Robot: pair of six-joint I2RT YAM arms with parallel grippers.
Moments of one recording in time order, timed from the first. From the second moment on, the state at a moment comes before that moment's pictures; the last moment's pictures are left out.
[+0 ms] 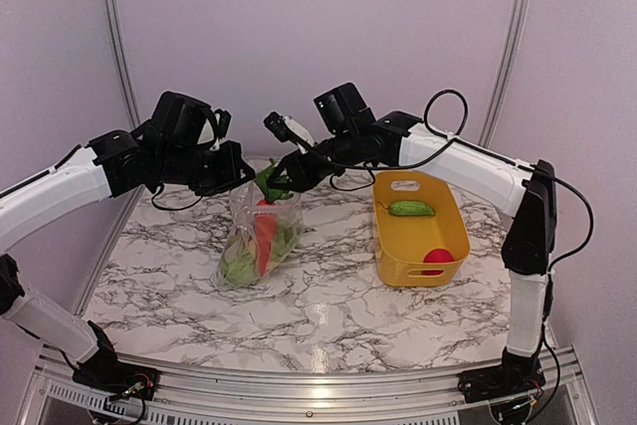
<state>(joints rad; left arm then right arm) -0.75 1.39 1.35 -0.56 -0.02 -0.72 0.84 2.02 1.97 -0.60 -0.49 0.05</state>
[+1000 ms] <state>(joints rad) -0.74 1.38 1.32 -0.53 0.00 -0.69 0.92 1.84 2.06 -0.95 -0.50 -0.92</state>
